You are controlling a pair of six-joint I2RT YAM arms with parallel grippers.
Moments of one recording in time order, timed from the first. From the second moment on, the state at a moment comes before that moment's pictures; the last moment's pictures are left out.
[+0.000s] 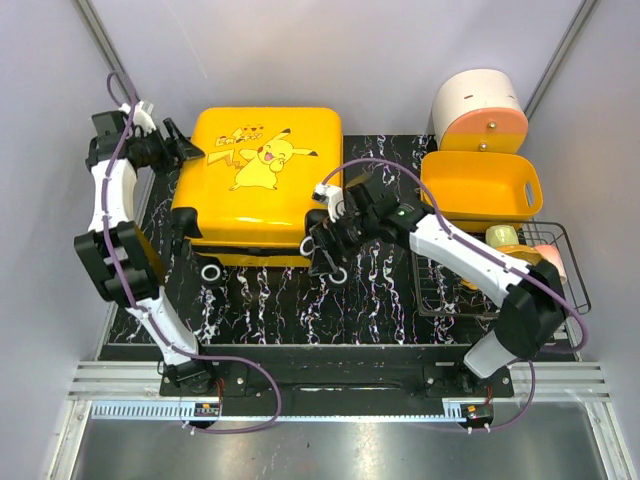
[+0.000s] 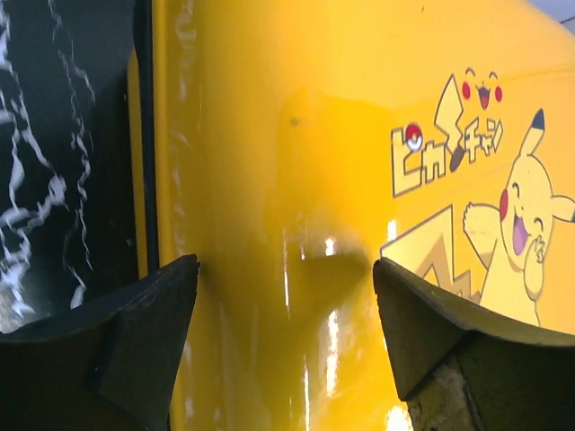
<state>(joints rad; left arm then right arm) 0.36 1.83 1.68 -0.56 0.73 -0.23 0.74 1.58 1.33 -0.54 -0.58 0.15</state>
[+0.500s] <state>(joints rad) 0.38 1.46 1.78 -1.08 0.70 0.26 0.43 1.52 1.44 -0.60 -0.56 -0.13</state>
